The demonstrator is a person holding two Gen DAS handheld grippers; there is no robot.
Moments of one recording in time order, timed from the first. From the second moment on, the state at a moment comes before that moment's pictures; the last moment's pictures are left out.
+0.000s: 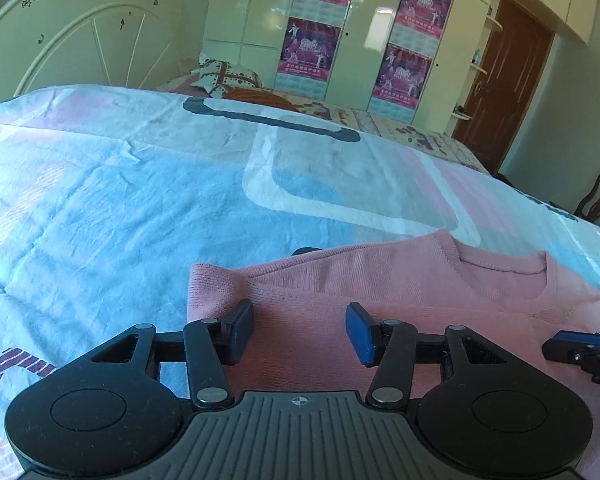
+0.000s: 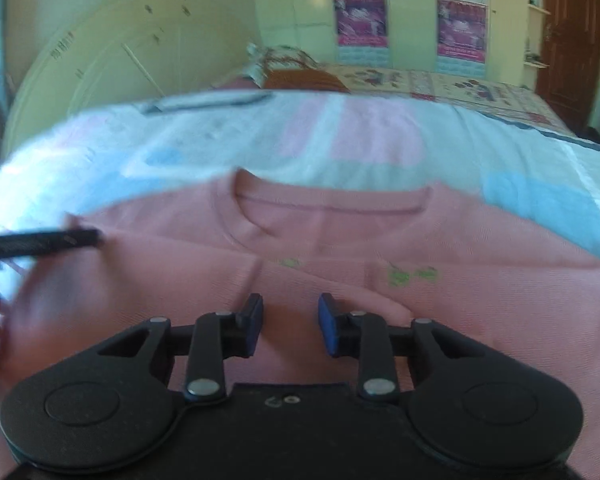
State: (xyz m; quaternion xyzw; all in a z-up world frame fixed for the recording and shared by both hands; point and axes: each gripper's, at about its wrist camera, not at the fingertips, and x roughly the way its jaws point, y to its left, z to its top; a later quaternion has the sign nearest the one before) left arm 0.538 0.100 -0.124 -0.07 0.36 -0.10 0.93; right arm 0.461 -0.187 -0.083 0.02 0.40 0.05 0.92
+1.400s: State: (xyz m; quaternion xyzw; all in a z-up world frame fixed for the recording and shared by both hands) left arm 0.417 0.115 -0.111 -0.01 0.35 -0.08 0.93; right arm 0.382 -0.225 -0.069 -0.02 0.41 0.03 0.91
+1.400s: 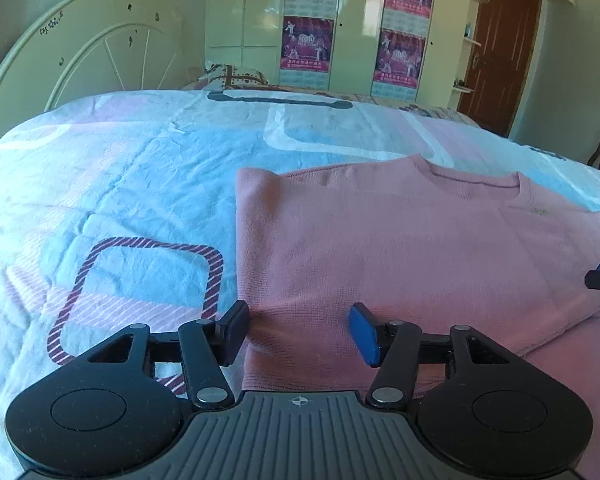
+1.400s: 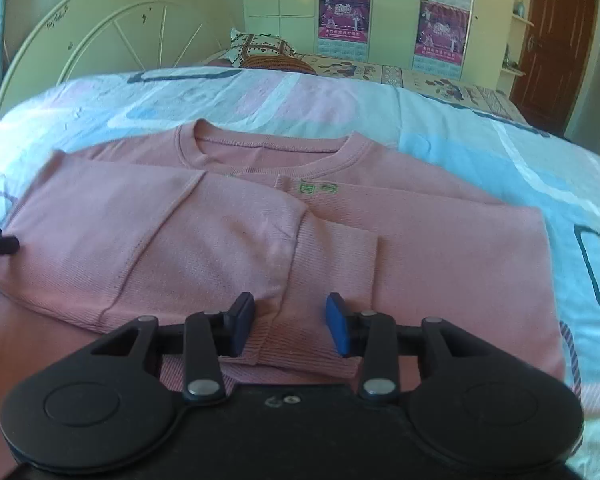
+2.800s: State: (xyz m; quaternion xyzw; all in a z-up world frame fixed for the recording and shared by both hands) left arm 0.277 0.092 -0.104 0.04 0.38 -0.07 0.92; right arm 0.292 -0.247 -0.051 0.03 0.41 0.00 0.91
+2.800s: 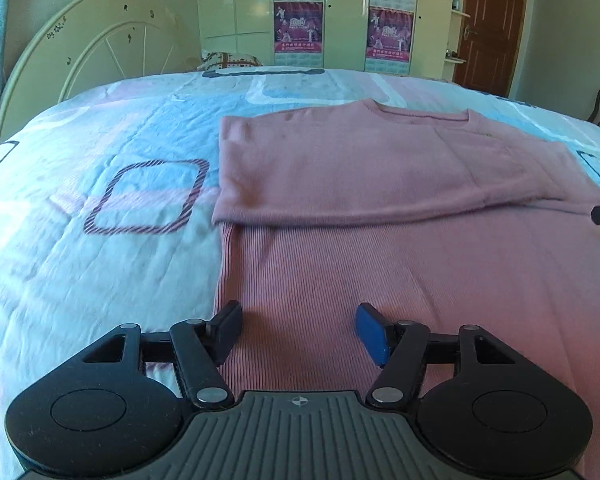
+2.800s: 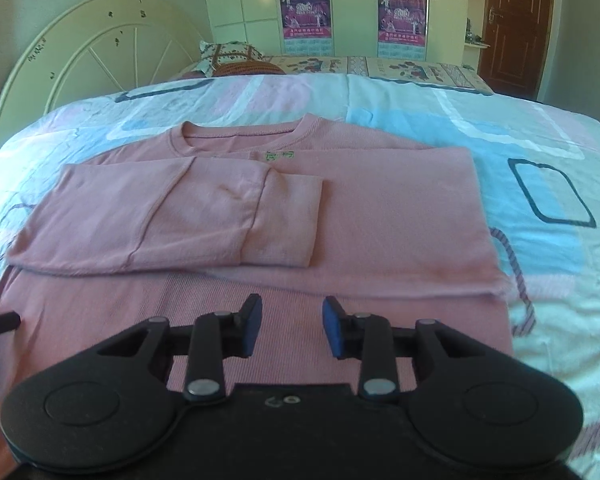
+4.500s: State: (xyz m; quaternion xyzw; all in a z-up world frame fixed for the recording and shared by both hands) left arm 0.088 0.160 -0.117 -0.18 0.40 -0.11 0.89; right arm 0.035 -0.389 -0.091 0.34 0.40 0.10 0.84
